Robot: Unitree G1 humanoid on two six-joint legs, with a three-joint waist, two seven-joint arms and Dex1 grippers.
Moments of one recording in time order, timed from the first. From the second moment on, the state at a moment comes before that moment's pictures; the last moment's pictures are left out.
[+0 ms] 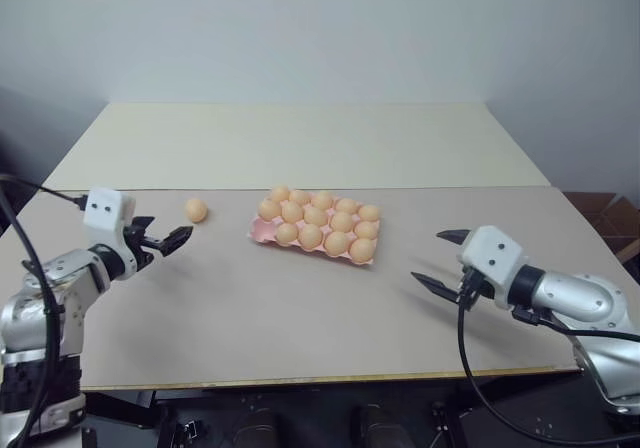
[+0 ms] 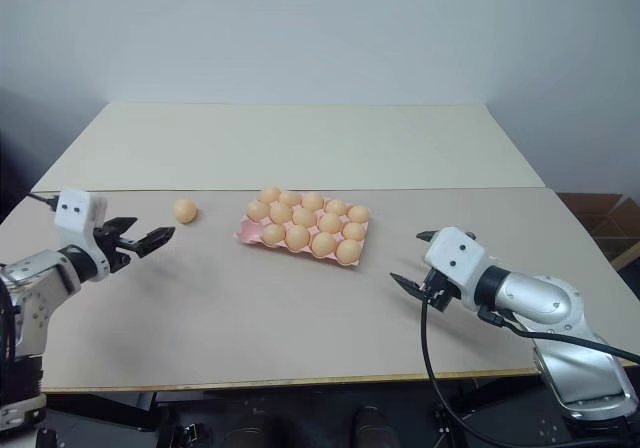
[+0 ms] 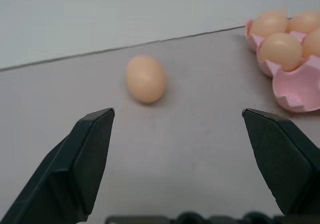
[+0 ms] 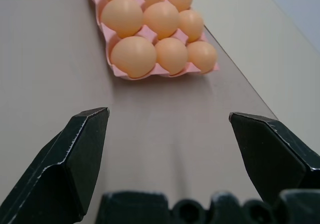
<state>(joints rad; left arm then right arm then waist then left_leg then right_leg) -0.31 0.70 0.41 -0.08 -0.40 0.81 -0.55 -0.13 -0.82 -0.09 -0.48 0.21 0.43 0.76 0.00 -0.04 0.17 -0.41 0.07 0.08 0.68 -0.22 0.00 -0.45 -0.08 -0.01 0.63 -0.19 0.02</state>
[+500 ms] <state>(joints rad) -0.38 0.66 0.40 -0.04 -0.39 0.80 -0.45 -0.16 -0.82 -0.07 -0.42 0.19 0.40 0.80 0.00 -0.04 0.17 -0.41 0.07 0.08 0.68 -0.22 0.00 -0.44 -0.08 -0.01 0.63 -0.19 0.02</state>
